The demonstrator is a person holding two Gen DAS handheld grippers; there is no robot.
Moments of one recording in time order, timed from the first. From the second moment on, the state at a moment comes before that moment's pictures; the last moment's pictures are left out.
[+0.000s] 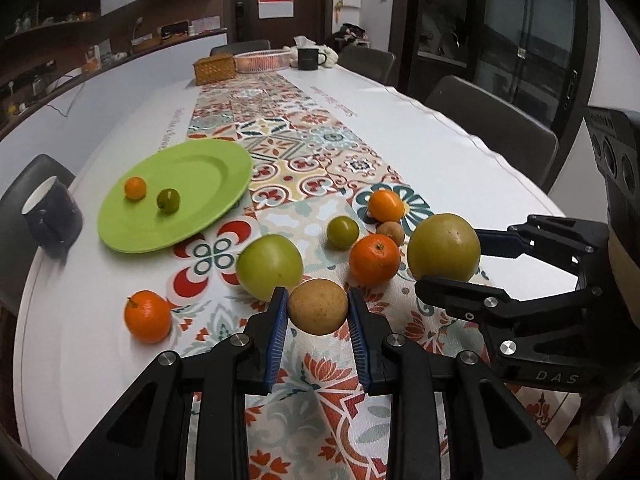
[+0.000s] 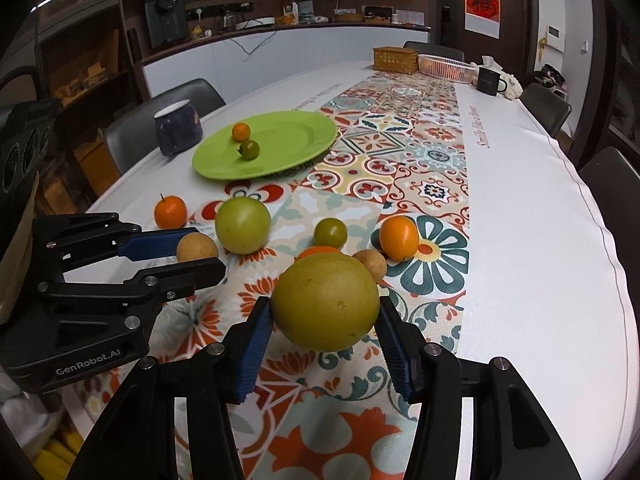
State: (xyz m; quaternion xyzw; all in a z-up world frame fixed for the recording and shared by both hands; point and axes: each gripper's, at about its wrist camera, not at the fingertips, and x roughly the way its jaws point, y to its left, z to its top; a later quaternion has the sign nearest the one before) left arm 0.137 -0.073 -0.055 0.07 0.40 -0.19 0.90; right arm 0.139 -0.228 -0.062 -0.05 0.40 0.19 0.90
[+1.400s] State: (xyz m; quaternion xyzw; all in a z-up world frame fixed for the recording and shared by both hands) left arm 0.248 0.020 0.021 0.08 0.32 -0.09 0.94; right arm 0.268 -0.133 0.017 -0.04 0.34 0.23 0.91
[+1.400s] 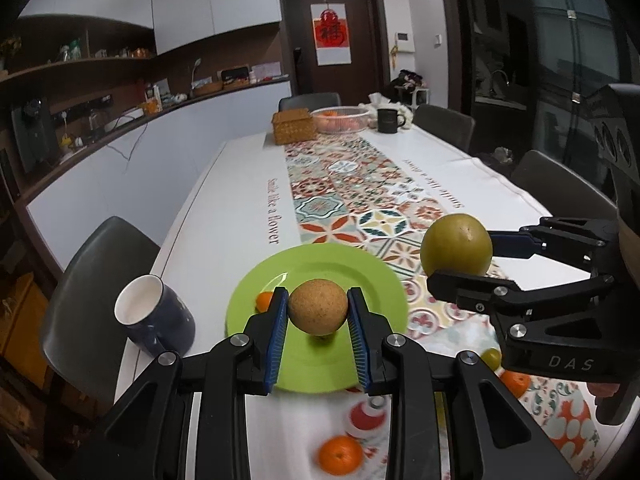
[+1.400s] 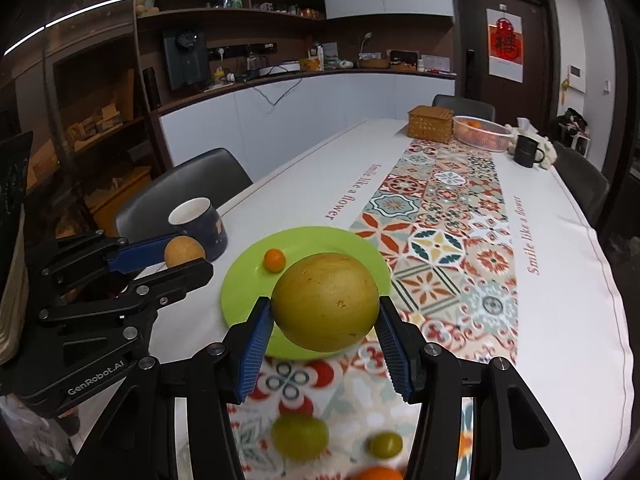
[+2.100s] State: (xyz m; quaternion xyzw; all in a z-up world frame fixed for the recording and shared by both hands) left arm 0.335 0.063 -0.063 0.03 0.44 -0.09 0.89; right arm 0.358 -0.073 -0.050 -0.08 0.45 0.20 0.87
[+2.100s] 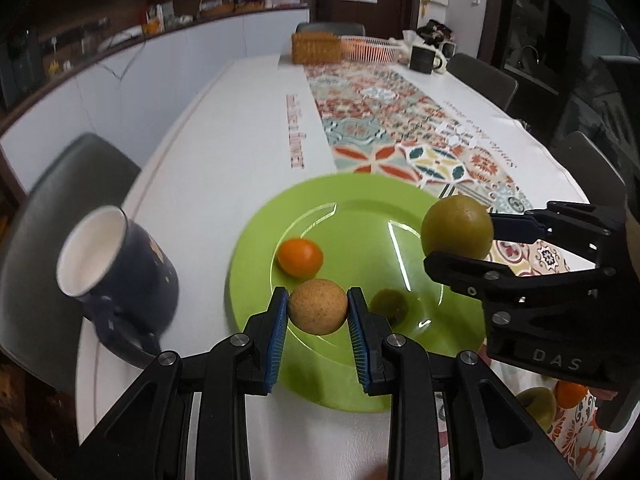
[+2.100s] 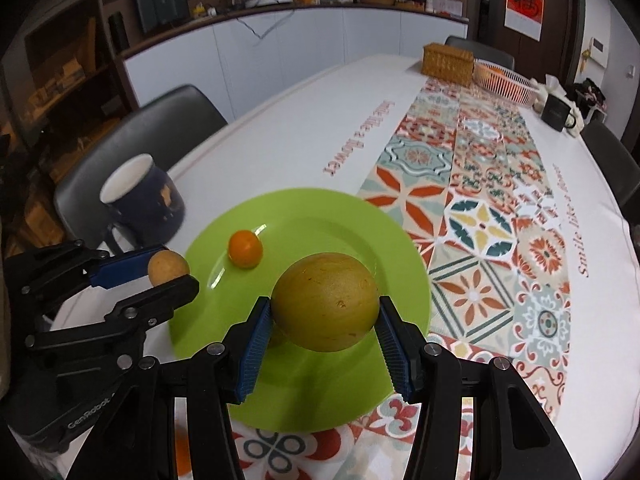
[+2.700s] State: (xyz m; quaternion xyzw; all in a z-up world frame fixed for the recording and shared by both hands) left arm 0.276 0.054 -0.018 0.06 0.39 -0.08 0.91; right arm 0.312 -0.106 -0.012 -0.08 0.40 0.18 0.90
